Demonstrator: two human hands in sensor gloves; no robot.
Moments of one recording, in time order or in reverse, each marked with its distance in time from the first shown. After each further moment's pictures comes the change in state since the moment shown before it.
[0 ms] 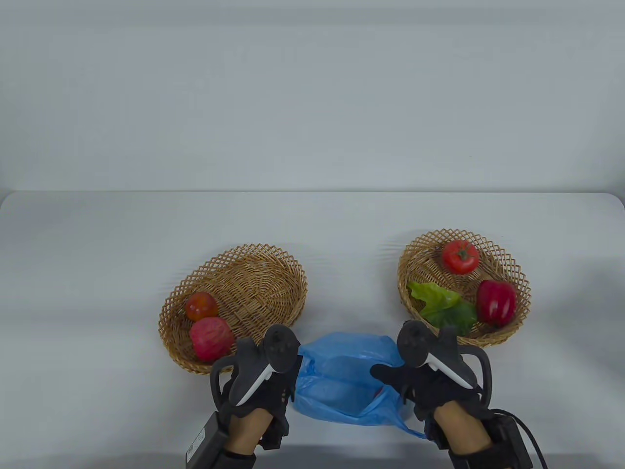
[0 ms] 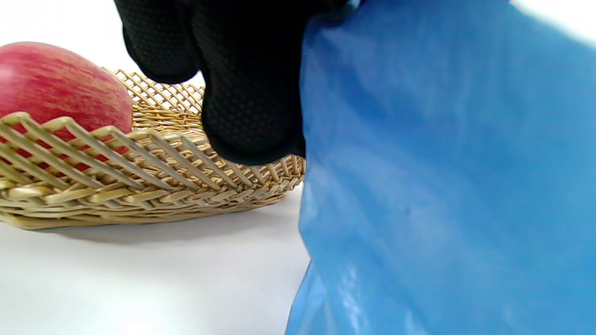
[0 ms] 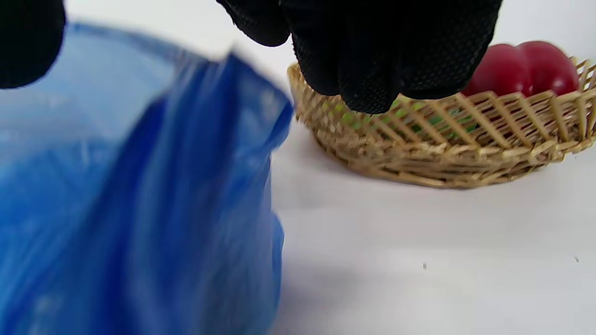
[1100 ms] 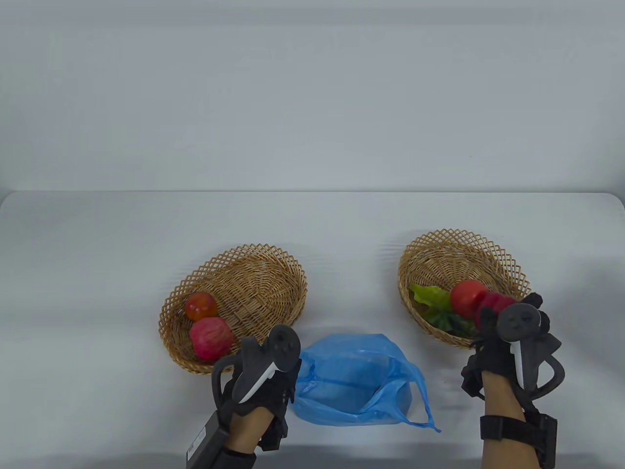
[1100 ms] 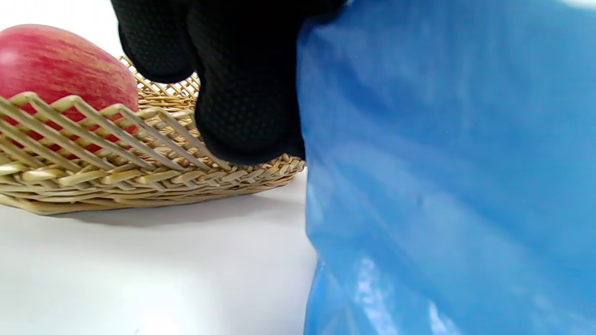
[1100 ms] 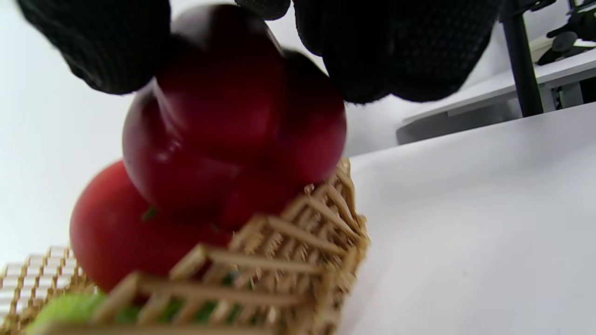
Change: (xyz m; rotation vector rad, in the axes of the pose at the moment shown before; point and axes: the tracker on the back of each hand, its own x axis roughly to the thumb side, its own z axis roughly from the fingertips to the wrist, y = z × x) left_hand 0.000 -0.008 -0.004 -0.048 0.010 -0.043; right_hand -0.151 -0.003 -0.022 -0.603 0.705 -0.422
